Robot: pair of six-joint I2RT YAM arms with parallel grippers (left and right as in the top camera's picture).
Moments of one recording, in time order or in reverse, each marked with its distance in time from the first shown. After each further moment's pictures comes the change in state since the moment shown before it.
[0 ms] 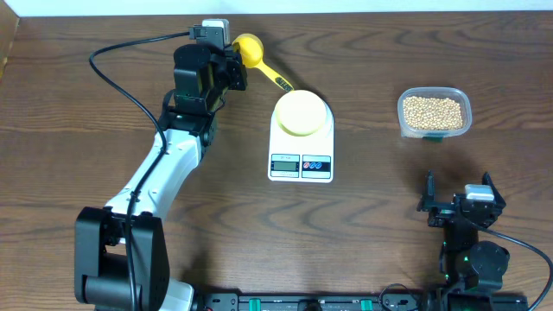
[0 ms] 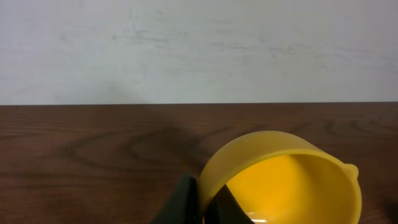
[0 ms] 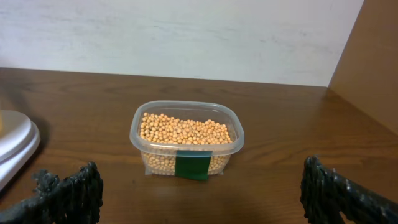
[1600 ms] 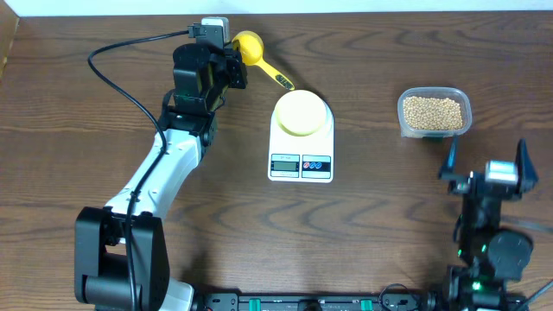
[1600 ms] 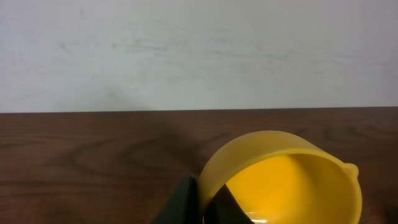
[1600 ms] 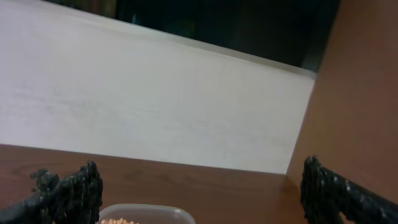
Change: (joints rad) left arm 0.000 0.000 0.000 0.026 0.000 0.000; right arm -0.002 0.469 0.171 0.588 0.031 -0.146
